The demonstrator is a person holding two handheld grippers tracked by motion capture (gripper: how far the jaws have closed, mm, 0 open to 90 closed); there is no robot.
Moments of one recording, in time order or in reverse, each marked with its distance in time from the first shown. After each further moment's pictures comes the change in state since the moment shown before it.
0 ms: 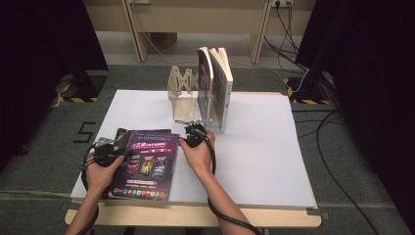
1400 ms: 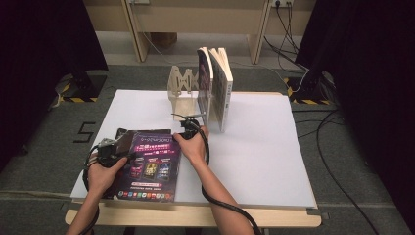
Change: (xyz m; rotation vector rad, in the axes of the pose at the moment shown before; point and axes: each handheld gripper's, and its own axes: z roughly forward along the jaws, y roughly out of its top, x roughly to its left) left arm -0.010 0.000 -0.001 0.044 -0.035 -0.010; right arm -0.005 0.021 0.042 0.126 0.040 0.058
